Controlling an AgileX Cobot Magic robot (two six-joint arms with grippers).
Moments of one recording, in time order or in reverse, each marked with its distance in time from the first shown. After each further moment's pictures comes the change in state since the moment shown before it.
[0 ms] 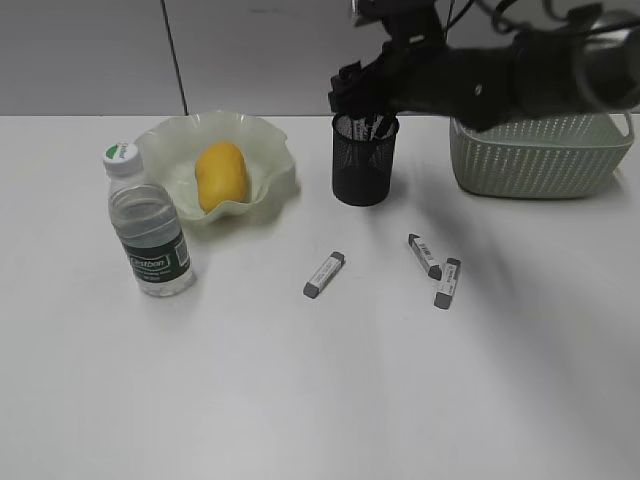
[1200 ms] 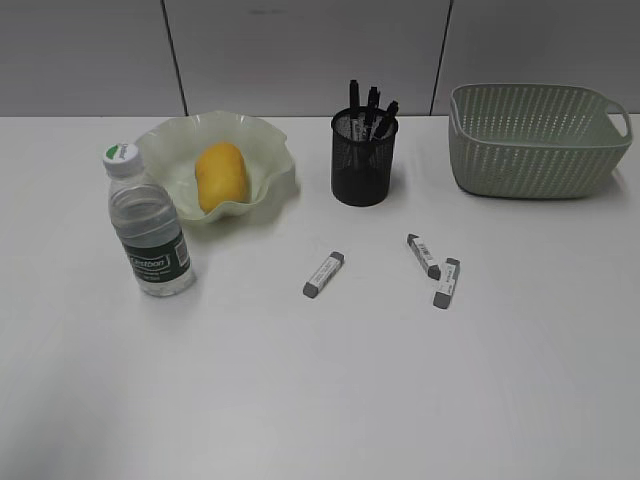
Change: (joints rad) left arm -0.024 0.619 -0.198 -0.326 -0.169 0.395; right arm 0.002 -1.878 0.799 -0.151 1.409 0.222
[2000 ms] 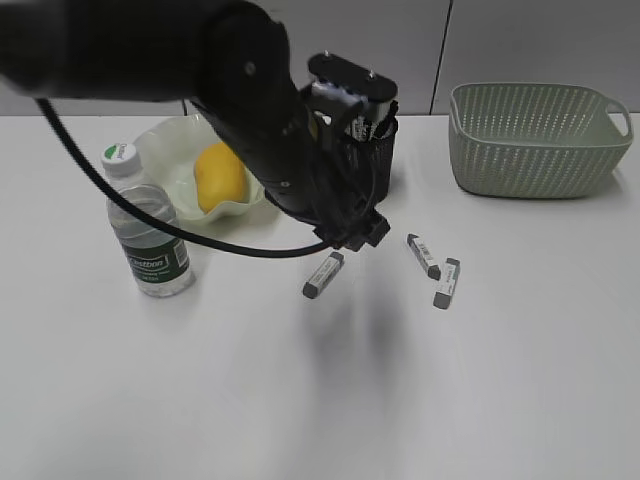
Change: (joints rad) left arm -0.585 1.330 -0.702 0.177 -0.235 -0.175; right arm 0.000 -0.120 0.045 0.000 -0.133 0.000
